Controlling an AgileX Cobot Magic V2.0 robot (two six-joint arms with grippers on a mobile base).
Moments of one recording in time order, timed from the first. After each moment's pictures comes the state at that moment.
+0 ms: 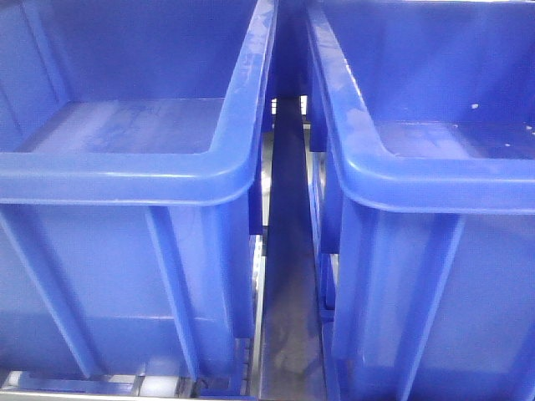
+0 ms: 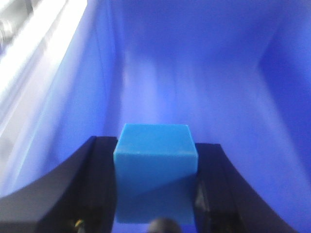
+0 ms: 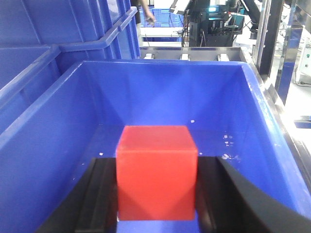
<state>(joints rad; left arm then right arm) -0.18 0.72 -0.44 -0.07 0.11 -0.07 0.08 0.31 -0.41 0.15 0.20 -0.04</state>
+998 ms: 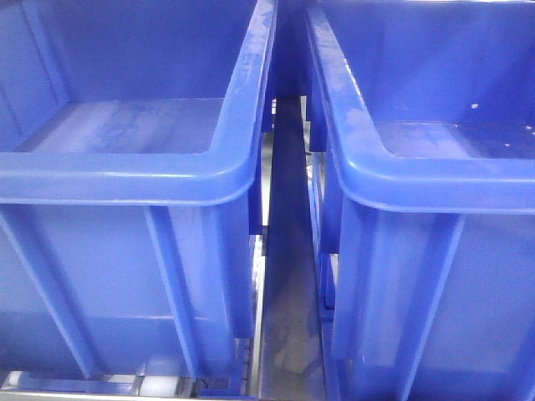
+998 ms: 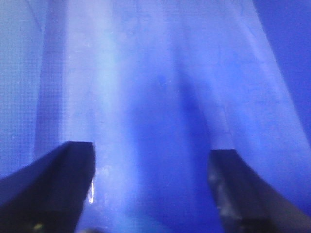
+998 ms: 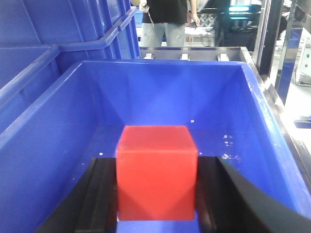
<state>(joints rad) -0.30 0.98 -0.50 -0.07 0.11 -0.07 0.08 0.31 -0.41 0.15 0.20 -0.04</state>
